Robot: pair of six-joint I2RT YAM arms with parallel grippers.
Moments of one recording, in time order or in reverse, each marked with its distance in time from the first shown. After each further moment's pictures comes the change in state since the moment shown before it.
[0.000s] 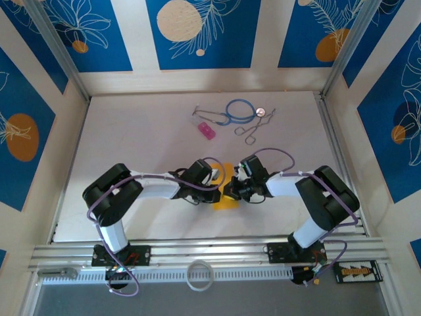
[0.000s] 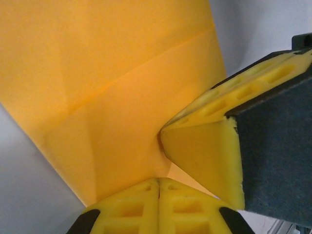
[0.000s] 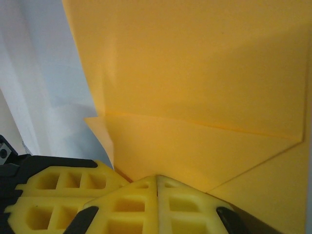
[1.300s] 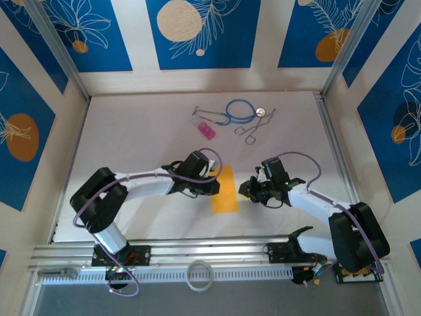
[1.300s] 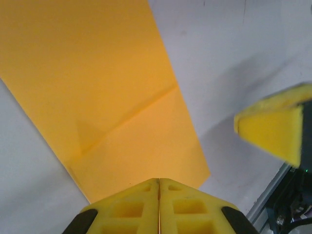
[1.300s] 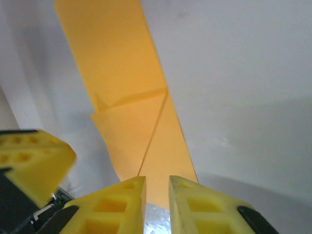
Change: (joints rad) left arm 0.038 -0.102 0.068 -0.127 -0.025 0.028; right arm -0.121 -0.389 -0.107 -0.282 0.055 0.041
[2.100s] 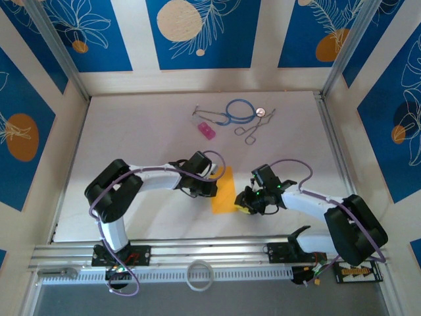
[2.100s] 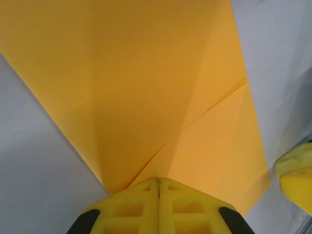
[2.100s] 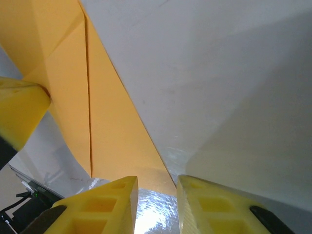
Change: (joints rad) left arm 0.025 0.135 0.055 -0.079 0.006 0.104; right arm 0.130 0.066 -0.002 -0.072 0.042 0.107
